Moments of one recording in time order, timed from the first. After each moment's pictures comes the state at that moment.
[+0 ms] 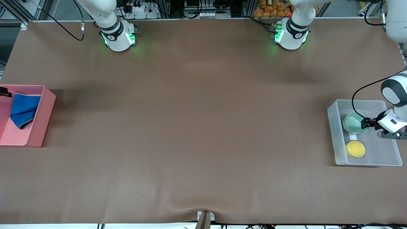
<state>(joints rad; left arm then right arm) 0.17 0.50 0.25 -1.87 -0.05 2.42 0.55 -0.55 0.29 -0.04 -1.69 -0.13 1.82 -0.71</state>
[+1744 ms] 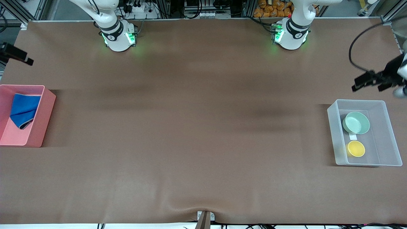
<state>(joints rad) -0.13 -0.09 0.18 -1.73 -0.05 1.64 0.03 -0.23 -0.16 0.05 -1.69 0.06 1.38 -0.03</state>
